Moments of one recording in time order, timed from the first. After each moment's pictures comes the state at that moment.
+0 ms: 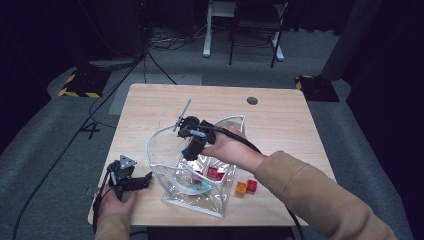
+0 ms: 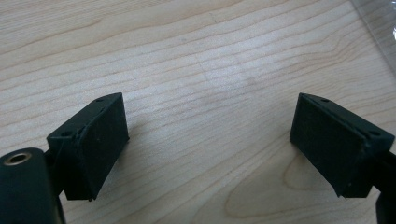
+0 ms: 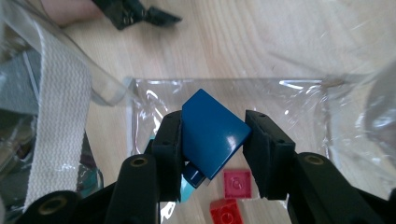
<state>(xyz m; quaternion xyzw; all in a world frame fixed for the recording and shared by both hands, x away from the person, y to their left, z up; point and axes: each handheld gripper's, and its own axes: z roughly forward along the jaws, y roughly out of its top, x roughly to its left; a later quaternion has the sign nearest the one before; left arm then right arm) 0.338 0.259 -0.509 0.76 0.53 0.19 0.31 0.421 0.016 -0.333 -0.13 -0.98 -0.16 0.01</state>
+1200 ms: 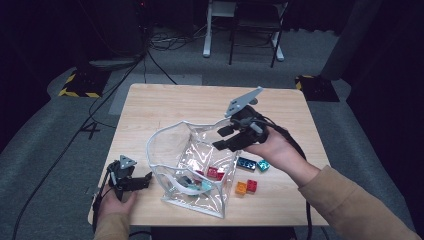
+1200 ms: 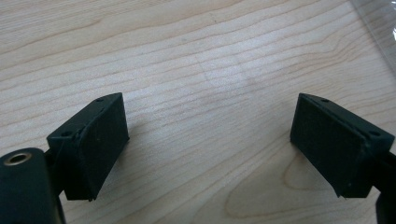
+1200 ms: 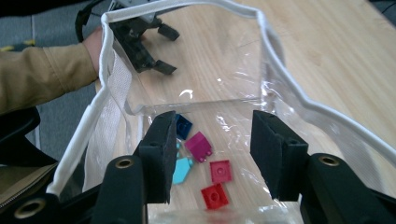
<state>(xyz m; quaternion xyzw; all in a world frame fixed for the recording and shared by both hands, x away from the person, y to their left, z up) 0.338 0.259 -0.509 0.76 0.53 0.19 0.31 0.393 -0.102 -0.270 -0.15 -0.92 -0.35 -0.03</state>
